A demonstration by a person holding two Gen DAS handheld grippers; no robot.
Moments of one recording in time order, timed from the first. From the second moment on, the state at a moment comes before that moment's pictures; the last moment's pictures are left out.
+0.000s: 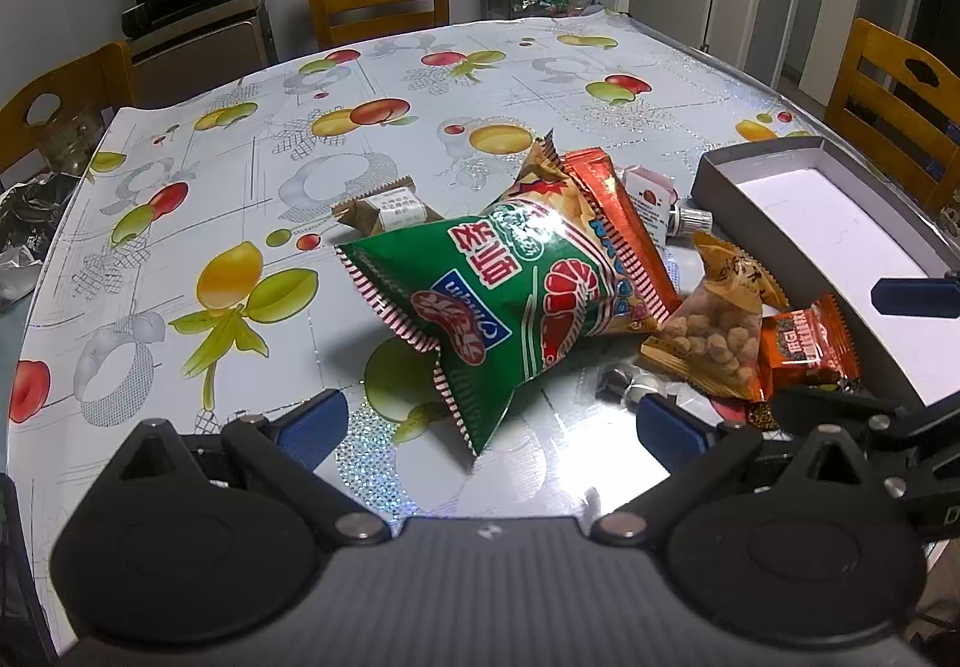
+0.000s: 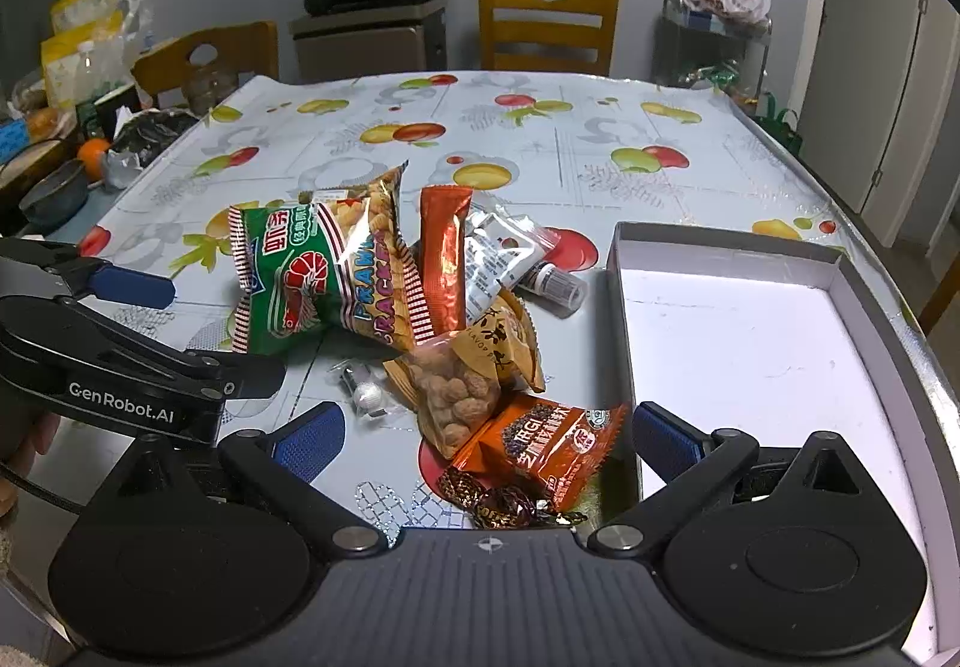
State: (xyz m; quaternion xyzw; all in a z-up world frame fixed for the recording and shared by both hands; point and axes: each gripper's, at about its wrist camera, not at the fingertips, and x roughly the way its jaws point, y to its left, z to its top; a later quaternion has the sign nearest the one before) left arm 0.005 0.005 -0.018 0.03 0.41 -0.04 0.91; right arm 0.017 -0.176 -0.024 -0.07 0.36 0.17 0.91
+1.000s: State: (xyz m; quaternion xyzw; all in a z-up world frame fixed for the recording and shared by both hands) left arm 0.006 0.007 -0.020 0.03 0.41 -0.04 0.91; right arm 0.019 -0.173 -0.025 -0.07 0.36 0.17 0.91
